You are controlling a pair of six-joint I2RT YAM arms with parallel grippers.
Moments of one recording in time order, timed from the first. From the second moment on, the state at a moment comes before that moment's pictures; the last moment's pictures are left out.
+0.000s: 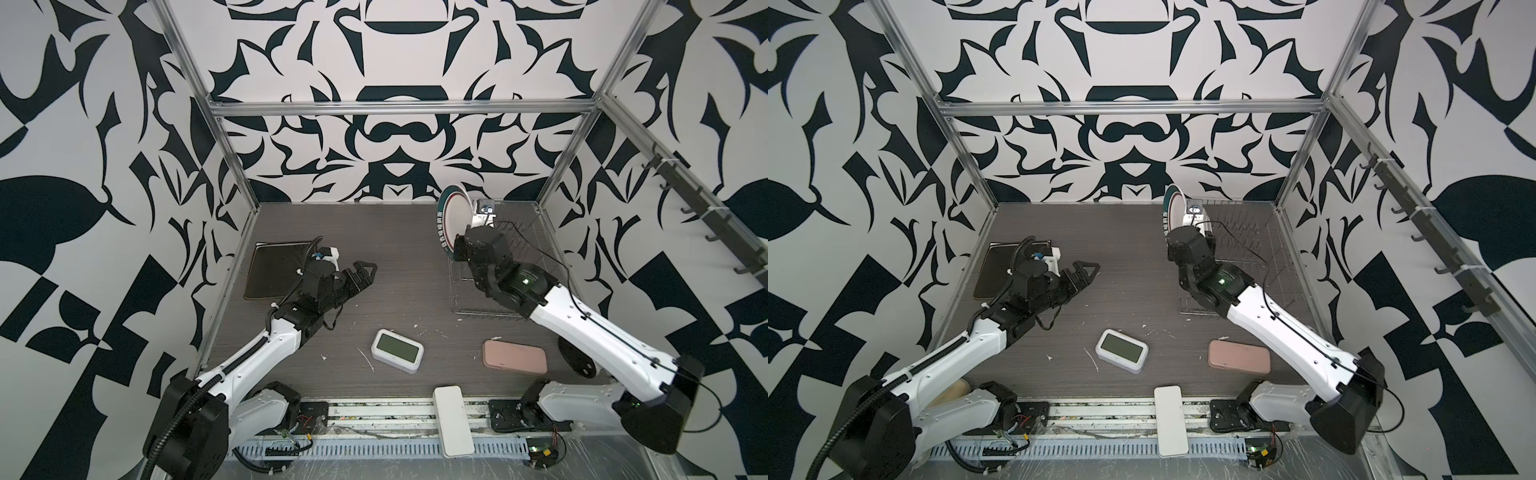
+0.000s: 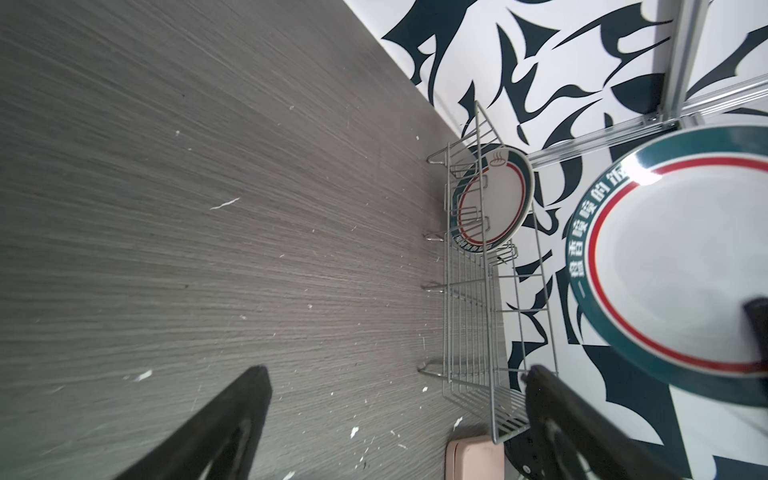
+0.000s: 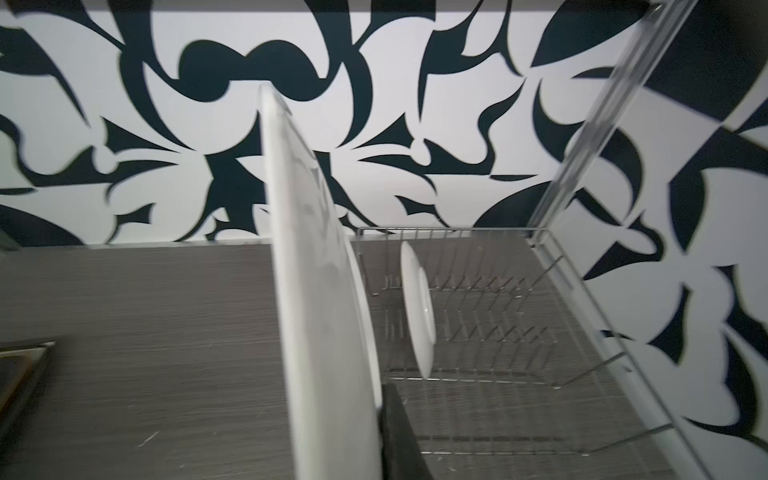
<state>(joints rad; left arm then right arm) -0.50 1.11 0.61 0.07 0.20 -0.98 0.73 1.19 1.17 -0.40 0.66 0.38</state>
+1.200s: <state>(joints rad) -0.50 1.22 0.58 0.30 0.34 -1.06 0.68 1.17 0.69 0.13 -0.07 1.00</state>
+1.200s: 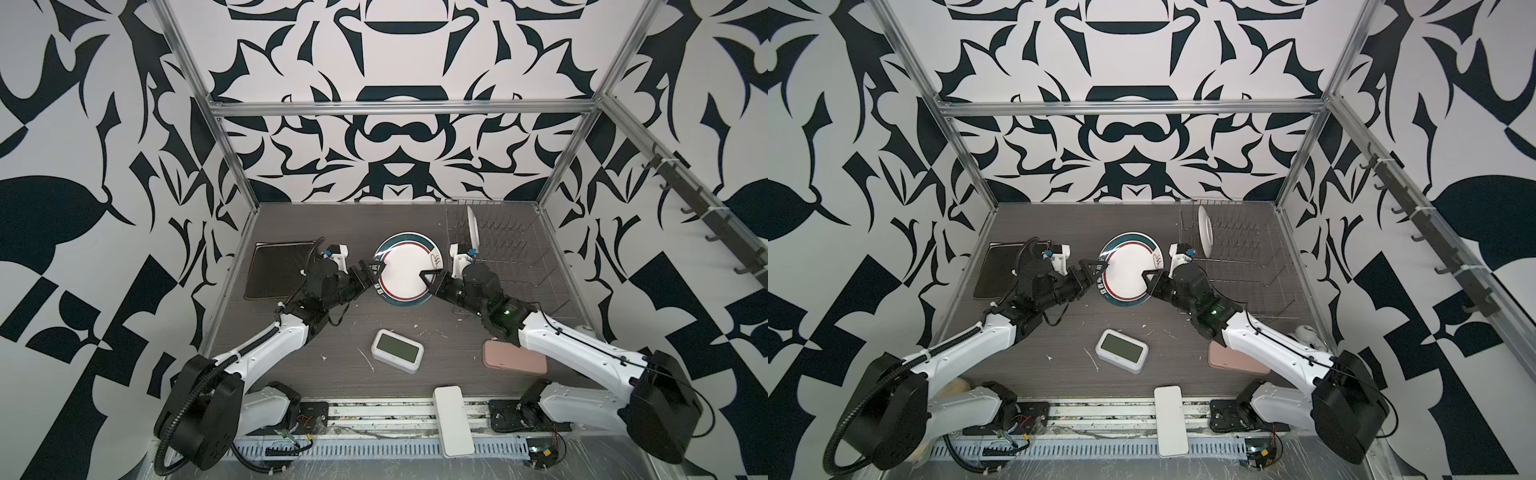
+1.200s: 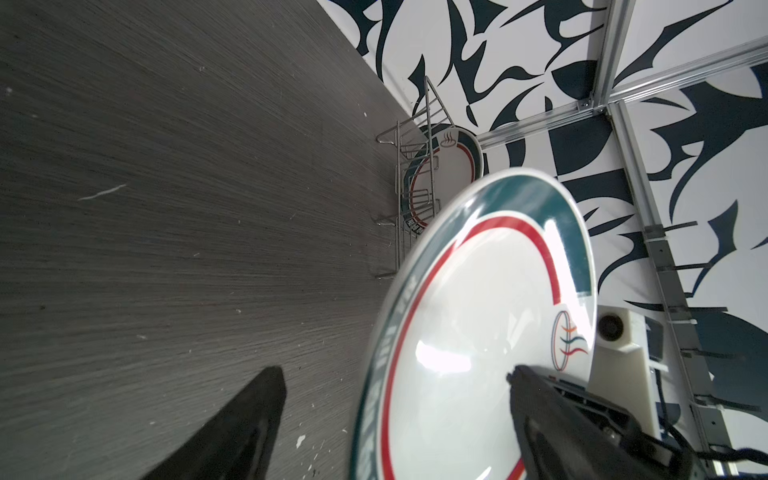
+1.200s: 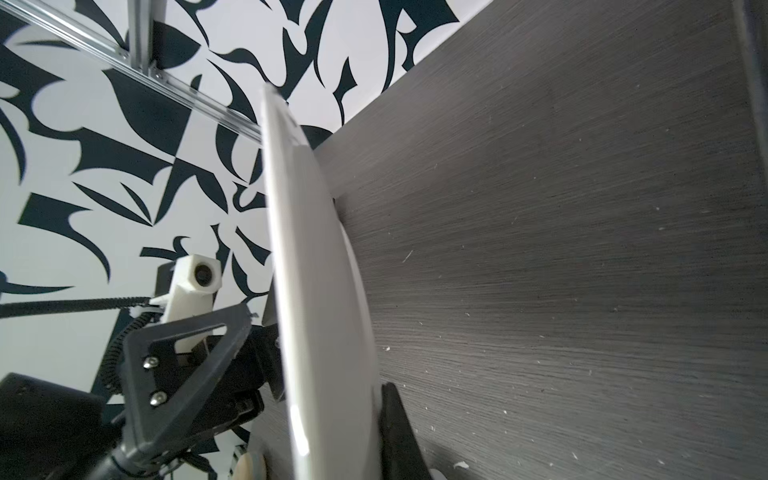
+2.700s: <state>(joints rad) -0.46 1.30 0.56 0.44 0.41 -1.15 0.54 1.27 0.64 0.31 -0.35 1.20</state>
